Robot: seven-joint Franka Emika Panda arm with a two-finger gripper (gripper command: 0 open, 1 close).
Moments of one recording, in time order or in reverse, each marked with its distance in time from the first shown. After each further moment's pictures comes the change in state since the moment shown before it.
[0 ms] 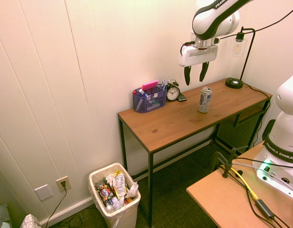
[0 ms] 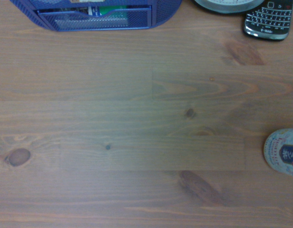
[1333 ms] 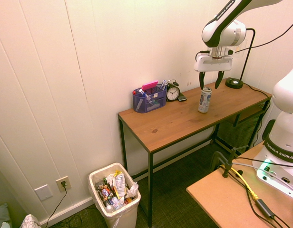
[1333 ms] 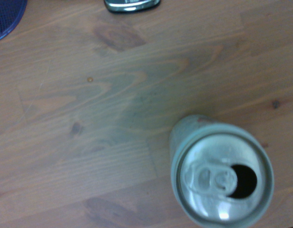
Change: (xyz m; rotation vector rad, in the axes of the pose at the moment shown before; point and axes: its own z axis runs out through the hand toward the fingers) arm 0.121 0.075 0.077 -0.034 -0.122 0.292
